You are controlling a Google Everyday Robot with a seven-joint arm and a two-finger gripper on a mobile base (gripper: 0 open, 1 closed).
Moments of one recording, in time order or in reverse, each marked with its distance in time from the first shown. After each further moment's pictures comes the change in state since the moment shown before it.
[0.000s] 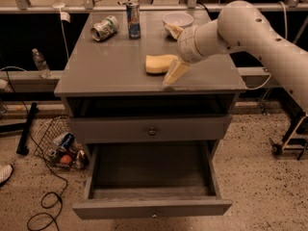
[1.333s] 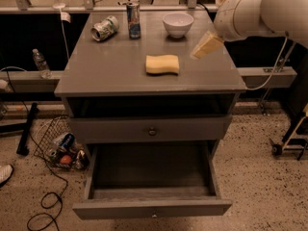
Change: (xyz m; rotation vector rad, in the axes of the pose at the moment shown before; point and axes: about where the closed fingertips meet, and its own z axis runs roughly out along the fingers) arm 0.028 -0.069 -0.116 0.315 0.171 0.124
